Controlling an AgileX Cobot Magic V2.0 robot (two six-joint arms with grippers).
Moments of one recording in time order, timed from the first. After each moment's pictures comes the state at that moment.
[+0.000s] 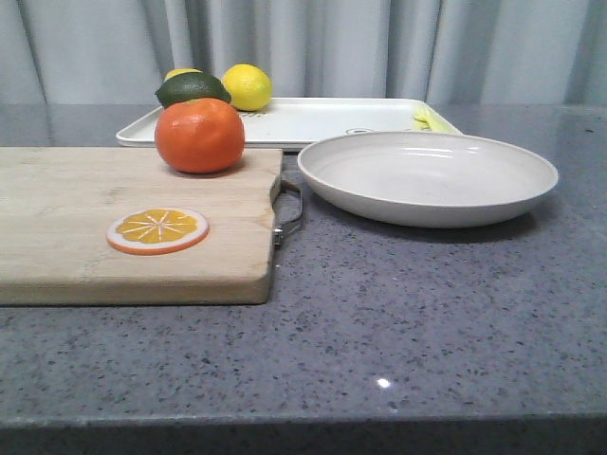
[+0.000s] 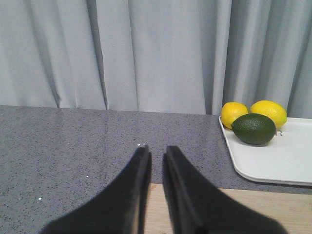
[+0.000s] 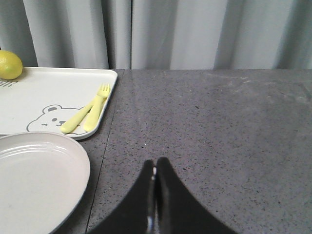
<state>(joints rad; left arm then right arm) 0.06 0.51 -0.40 -0.11 -0.03 0.01 0.02 0.56 -0.46 -0.07 0.12 0.13</state>
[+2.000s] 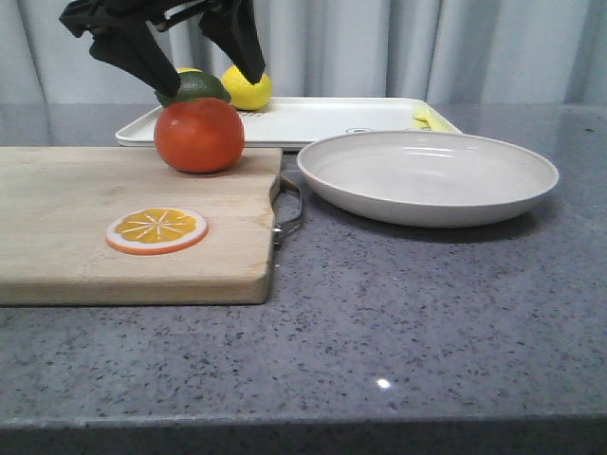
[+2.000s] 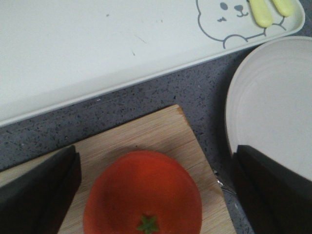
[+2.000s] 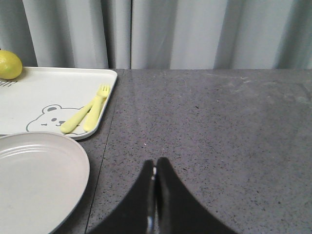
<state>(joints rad) -0.44 1.71 -1.45 -0.26 0.69 0.01 0.02 0.56 -0.46 -0.07 0.12 0.13</state>
